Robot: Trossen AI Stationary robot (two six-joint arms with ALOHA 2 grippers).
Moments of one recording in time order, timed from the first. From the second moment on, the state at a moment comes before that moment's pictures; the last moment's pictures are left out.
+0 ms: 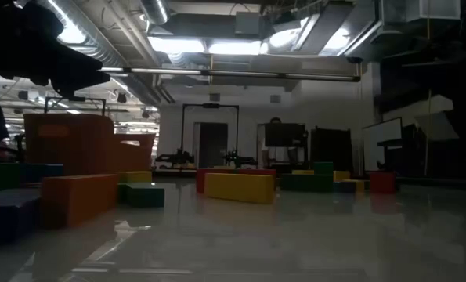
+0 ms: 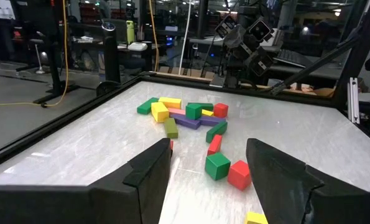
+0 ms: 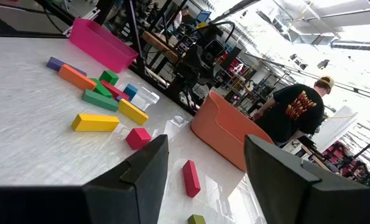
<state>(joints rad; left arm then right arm) -0.22 0.01 0.07 -0.14 -0.46 -0.10 0.10 0.02 0.01 0.03 0.03 -0.66</state>
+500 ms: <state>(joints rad) -0.22 0.01 0.06 -0.08 -0.46 -0.06 0.10 0.02 0.01 0.03 0.03 -0.66</state>
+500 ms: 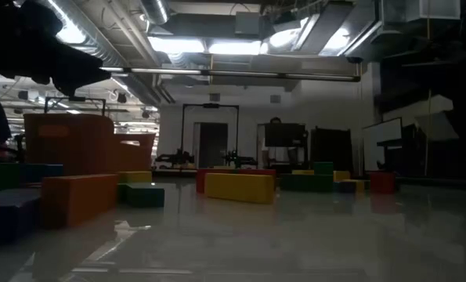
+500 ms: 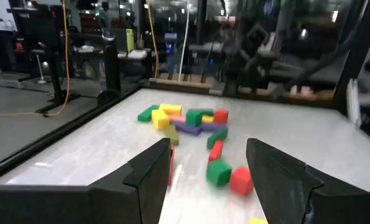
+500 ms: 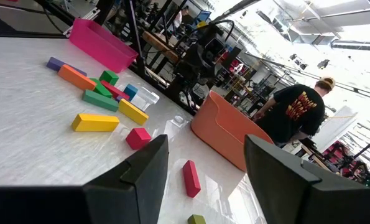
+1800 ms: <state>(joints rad) -0.31 0.84 0.58 -0.46 -0.07 -0.50 0.10 0.02 0.01 0.28 0.43 -0.63</state>
